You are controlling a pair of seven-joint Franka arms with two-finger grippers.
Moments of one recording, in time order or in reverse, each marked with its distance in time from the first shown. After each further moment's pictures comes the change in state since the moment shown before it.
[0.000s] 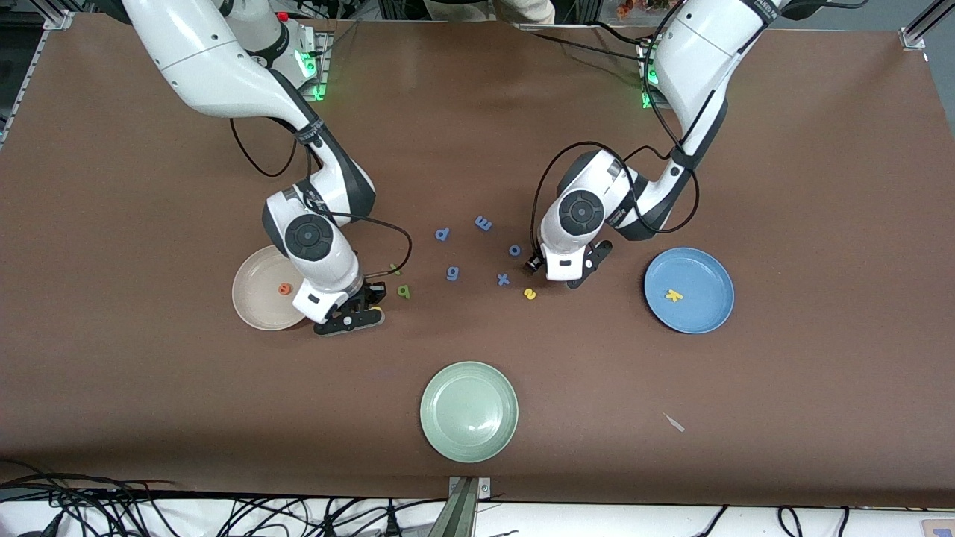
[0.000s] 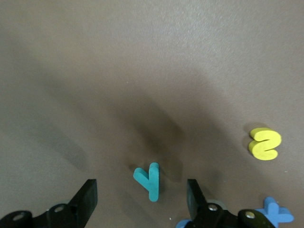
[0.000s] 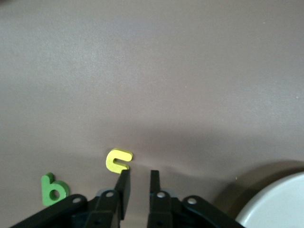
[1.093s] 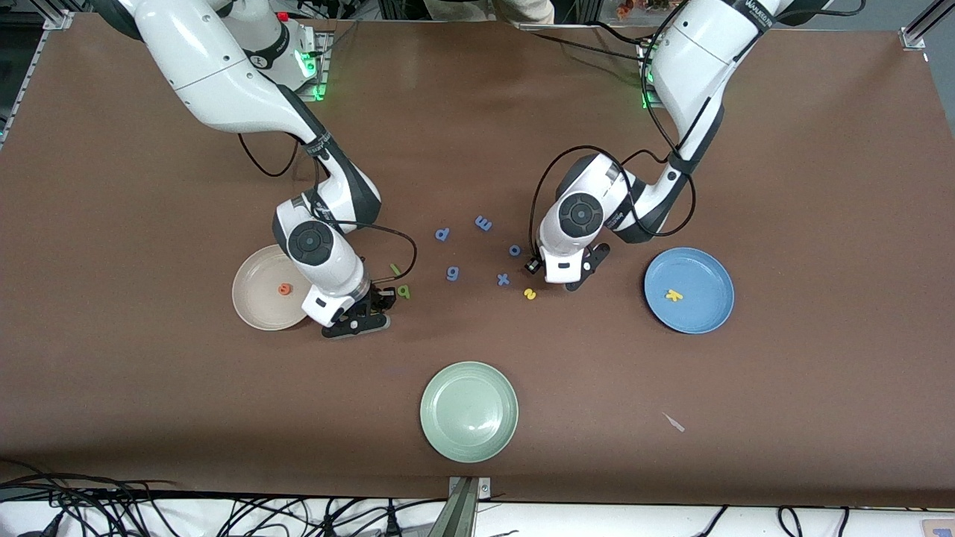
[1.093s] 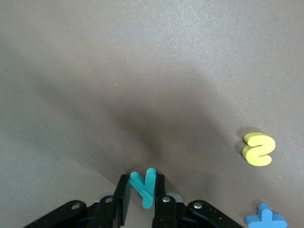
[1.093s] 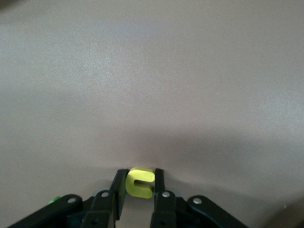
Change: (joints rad) left arm 0.004 0.016 0.002 0.006 0.000 0.036 -0.001; right arm 0.008 0.072 0.003 0.001 0.025 0.131 -0.001
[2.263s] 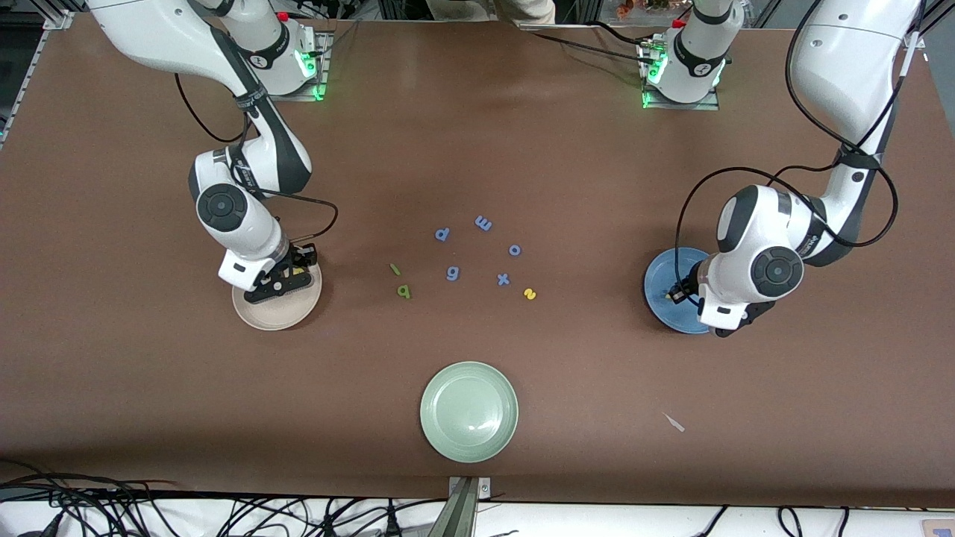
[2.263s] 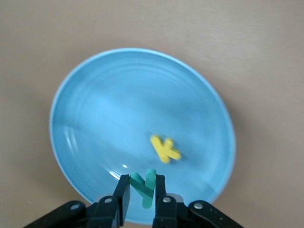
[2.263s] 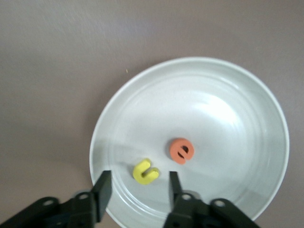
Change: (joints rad) left arm 0.418 -0.126 0.041 -0.002 0.139 -0.282 0.628; right arm -0.077 -0.339 -0.122 -0.385 0.031 -0.078 -0.321
